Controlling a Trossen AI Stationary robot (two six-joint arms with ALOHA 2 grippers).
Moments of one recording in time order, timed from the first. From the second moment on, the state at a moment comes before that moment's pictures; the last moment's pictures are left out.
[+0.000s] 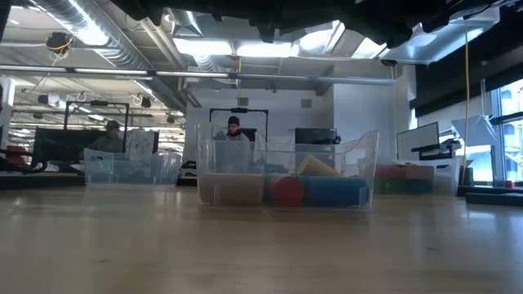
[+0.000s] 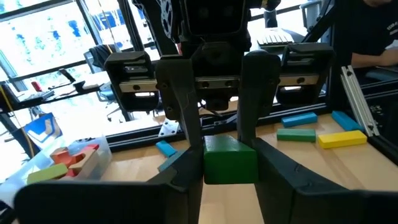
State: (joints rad) left arm -0.26 1.79 1.02 0.68 -0.30 0.20; right arm 0.47 1.22 0.61 0.34 0.47 -0.01
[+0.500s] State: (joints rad) left arm -0.31 1.67 1.02 0.48 -0.44 0.21; right arm 0.47 1.20 0.61 0.31 0.40 0.05
